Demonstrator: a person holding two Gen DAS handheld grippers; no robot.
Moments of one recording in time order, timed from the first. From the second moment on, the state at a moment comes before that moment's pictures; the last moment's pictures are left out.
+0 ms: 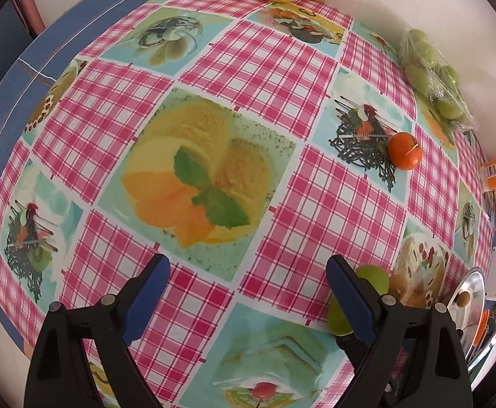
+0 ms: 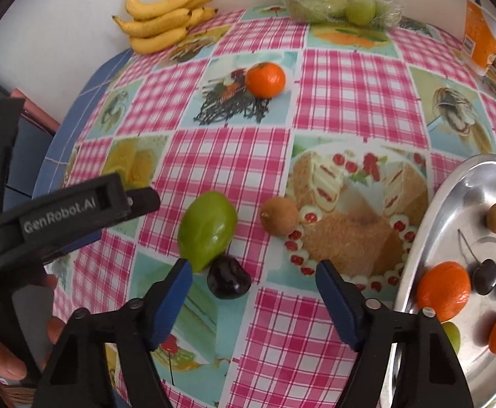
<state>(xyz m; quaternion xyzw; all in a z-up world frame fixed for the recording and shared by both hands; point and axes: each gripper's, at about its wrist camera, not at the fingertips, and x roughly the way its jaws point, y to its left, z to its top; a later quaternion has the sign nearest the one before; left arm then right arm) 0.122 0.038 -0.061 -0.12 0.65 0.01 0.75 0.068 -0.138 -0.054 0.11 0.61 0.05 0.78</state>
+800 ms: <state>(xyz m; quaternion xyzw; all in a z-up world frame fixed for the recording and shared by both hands) 0.128 0.016 -0.051 -0.13 0.64 -0.05 0.75 0.067 -0.137 -0.052 0.11 0.61 0.06 0.78</state>
